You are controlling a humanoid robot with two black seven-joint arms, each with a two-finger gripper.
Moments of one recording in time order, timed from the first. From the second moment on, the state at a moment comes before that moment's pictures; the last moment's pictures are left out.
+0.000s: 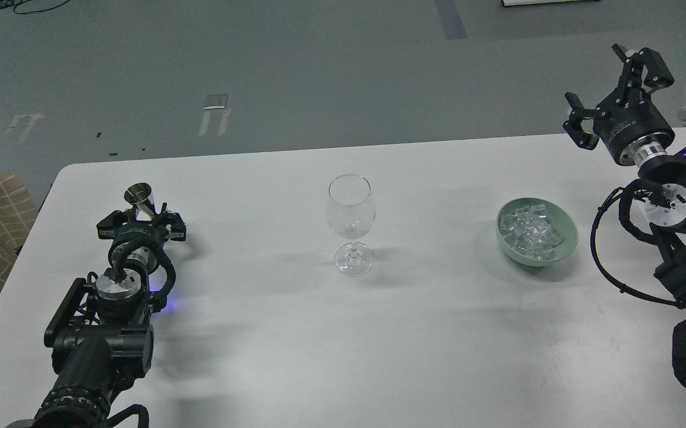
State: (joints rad) left arm -0.46 0.01 -1.69 -0.65 0.05 -0.03 -0.08; right arm 0.72 -0.25 1.31 0.52 -0.55 0.39 0.20
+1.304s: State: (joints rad) left arm -0.46 0.02 -1.69 -0.65 0.05 -0.08 -0.08; right arm 0.72 -0.26 1.30 0.52 -0.55 0.39 0.20
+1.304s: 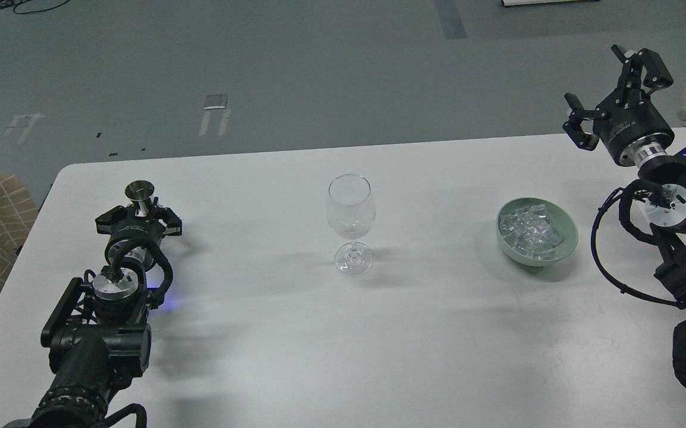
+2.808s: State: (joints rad) left arm -0.32 -0.04 -1.59 -1.35 -0.02 0.04 0.05; right arm 0.71 -0.29 1.30 0.52 -0.55 0.39 0.20
